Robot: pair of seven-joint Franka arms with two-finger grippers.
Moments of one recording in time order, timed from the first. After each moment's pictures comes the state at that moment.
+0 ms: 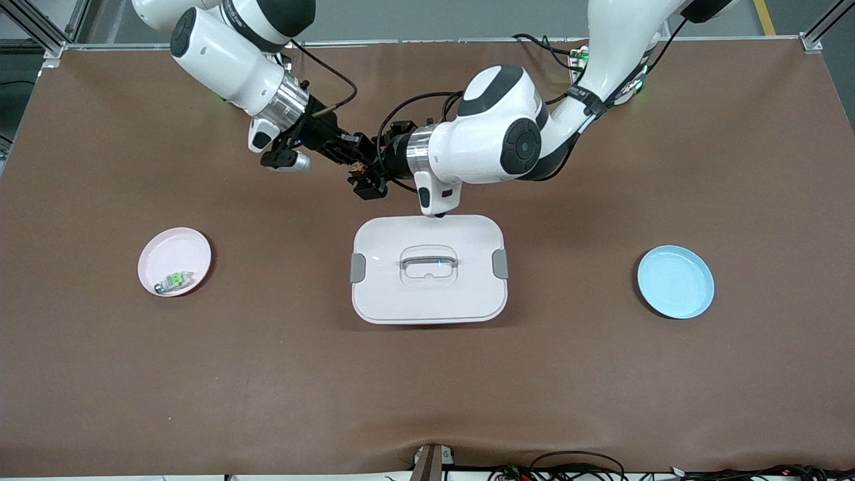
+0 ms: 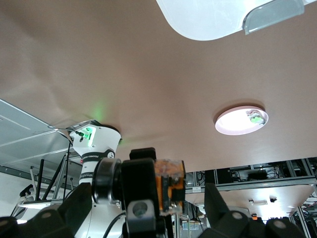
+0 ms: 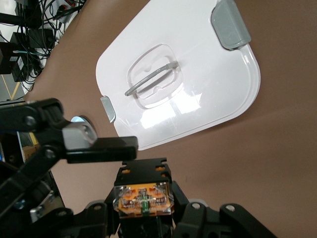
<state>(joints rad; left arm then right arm) -0.31 0.60 -0.61 -1.35 -0.57 2.12 -1.67 0.65 -0.11 -0.01 -2.21 0.74 2.51 0.55</state>
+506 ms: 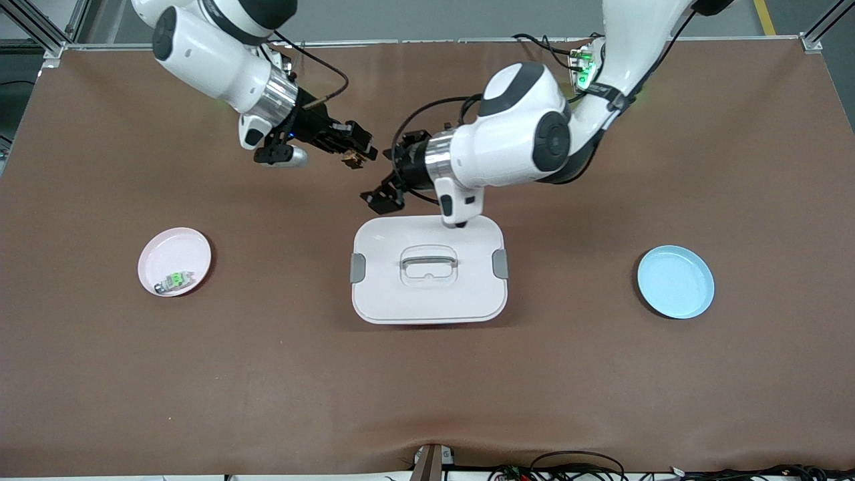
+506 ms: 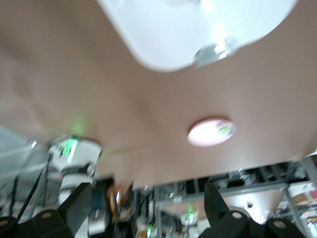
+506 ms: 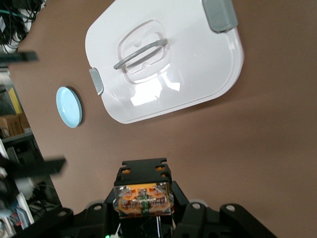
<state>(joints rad) -0.29 0.53 -0.51 -1.33 -0.49 2.12 -1.67 0.57 -0.19 -0.01 -2.21 0.69 2.27 0.42</state>
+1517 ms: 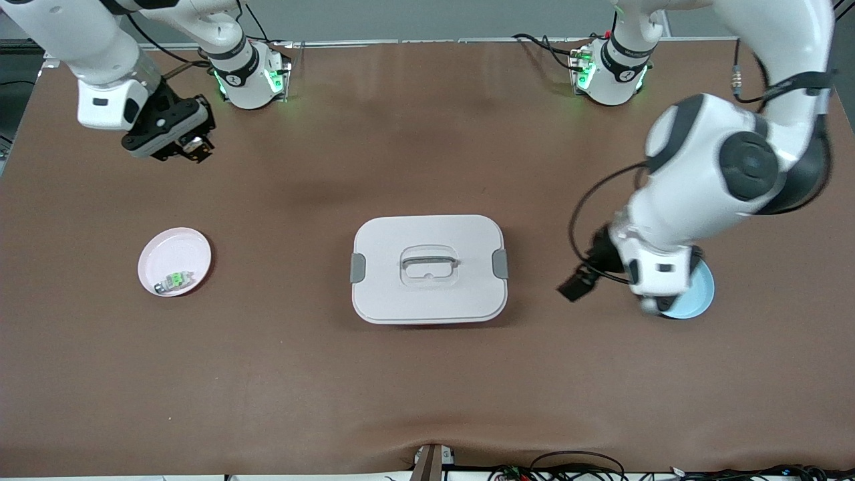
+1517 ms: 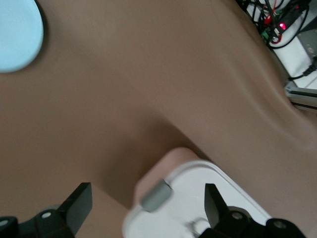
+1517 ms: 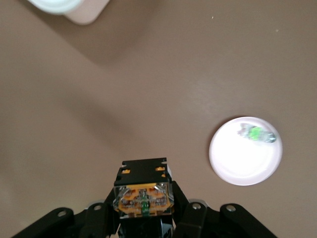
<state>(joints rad) 0.05 0.45 -0.44 -1.34 0.03 1.84 -1.09 0.19 -0.39 -0.02 -2.22 0.00 1.85 -0.60</state>
